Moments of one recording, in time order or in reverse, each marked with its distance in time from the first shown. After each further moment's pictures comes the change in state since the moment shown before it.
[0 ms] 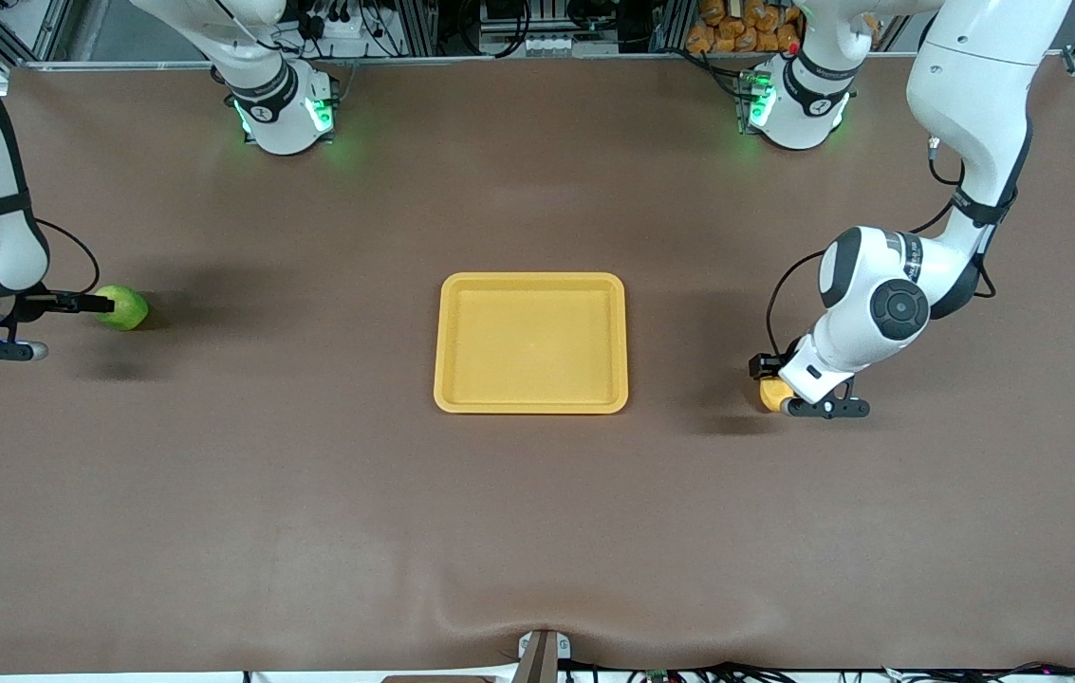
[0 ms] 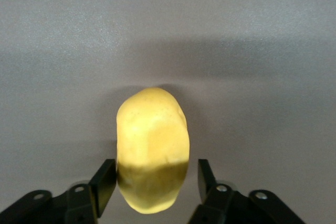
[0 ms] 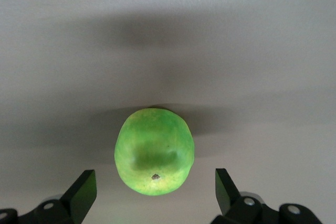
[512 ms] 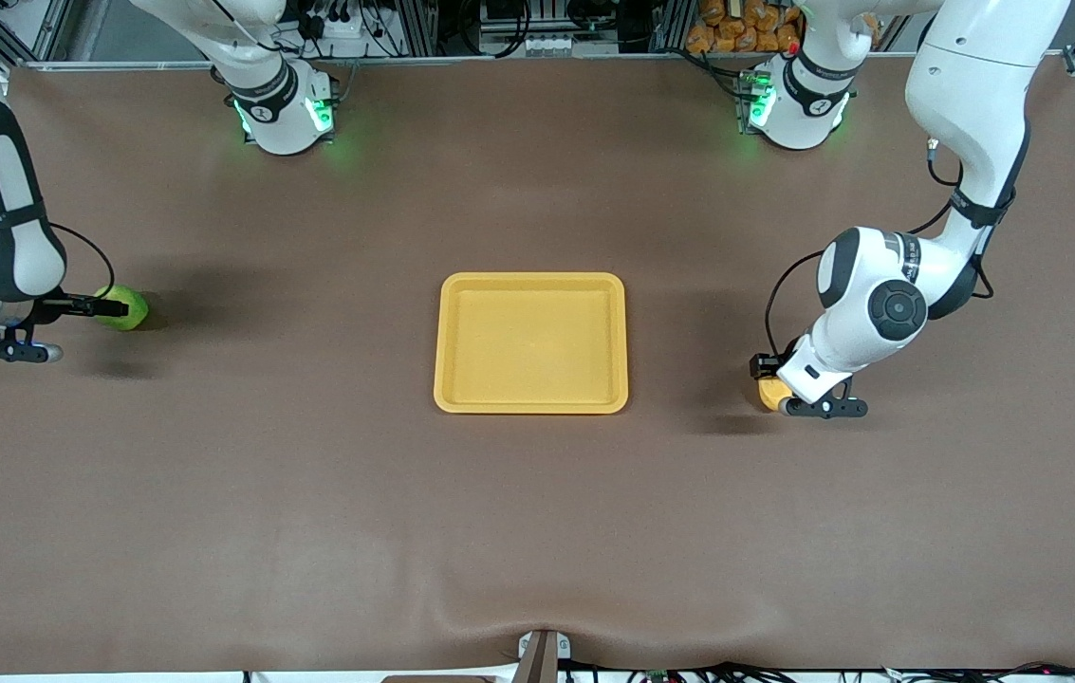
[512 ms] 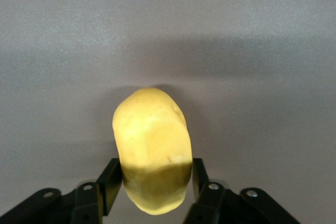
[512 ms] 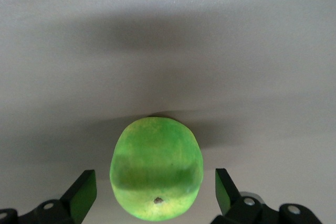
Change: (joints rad) left arm -0.002 0.002 -0.001 0.000 0.000 0.000 0.000; right arm 0.000 0.028 0.000 -0.049 0.024 0.083 0.008
